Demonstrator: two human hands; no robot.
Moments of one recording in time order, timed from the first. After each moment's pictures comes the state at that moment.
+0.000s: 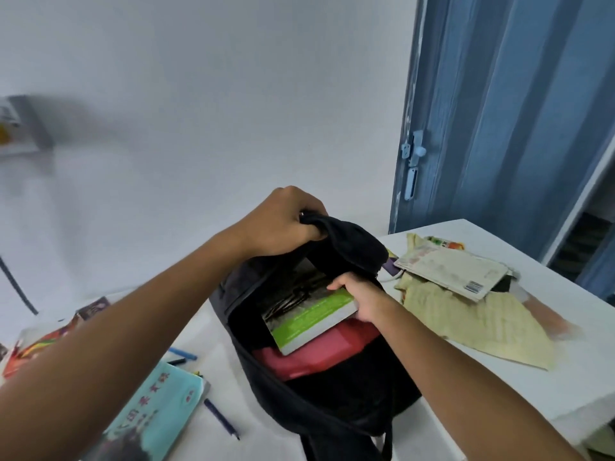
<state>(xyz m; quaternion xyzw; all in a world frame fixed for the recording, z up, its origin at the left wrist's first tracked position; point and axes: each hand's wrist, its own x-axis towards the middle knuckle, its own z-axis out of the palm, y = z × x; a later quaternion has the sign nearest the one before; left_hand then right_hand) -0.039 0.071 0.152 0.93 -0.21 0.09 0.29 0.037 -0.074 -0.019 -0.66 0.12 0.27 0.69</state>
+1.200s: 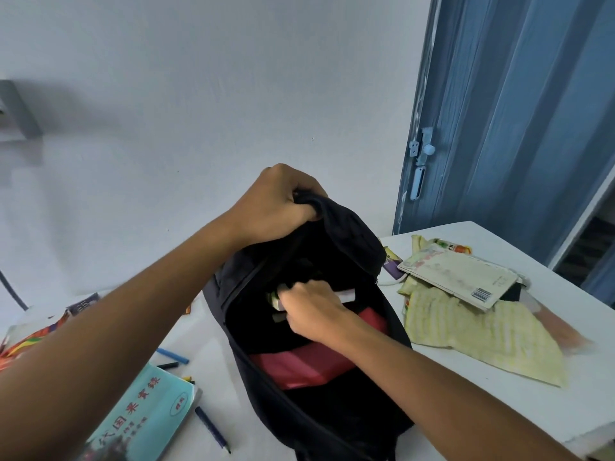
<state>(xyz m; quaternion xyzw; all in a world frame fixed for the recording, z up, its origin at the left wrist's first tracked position) -0.028 0.076 0.163 0.91 -0.19 0.15 0.34 -0.008 -0.019 0.010 -0.91 -0.39 -0.10 0.00</state>
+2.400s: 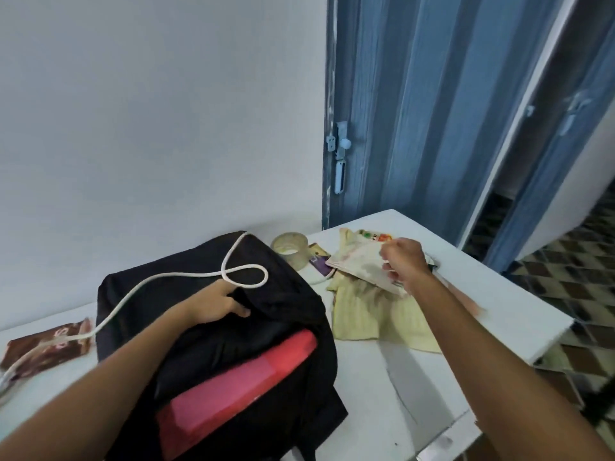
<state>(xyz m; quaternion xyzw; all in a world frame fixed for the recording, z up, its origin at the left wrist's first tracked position) 0.045 0.079 0.001 0.91 -0.09 -0.16 0.38 0.088 -0.257 0.009 -0.80 0.21 -0.04 0.56</state>
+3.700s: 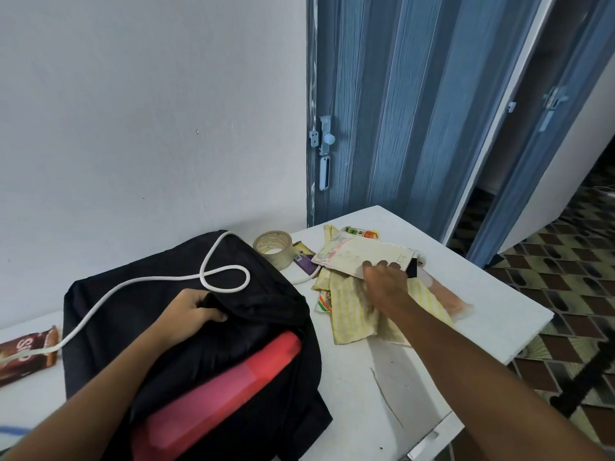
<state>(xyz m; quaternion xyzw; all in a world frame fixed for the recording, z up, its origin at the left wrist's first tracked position) 0.050 0.082 -0.039 0.87 -0.02 -0.06 0.48 0.105 -0.275 -0.071 -0.99 0.07 -0.01 -0.08</state>
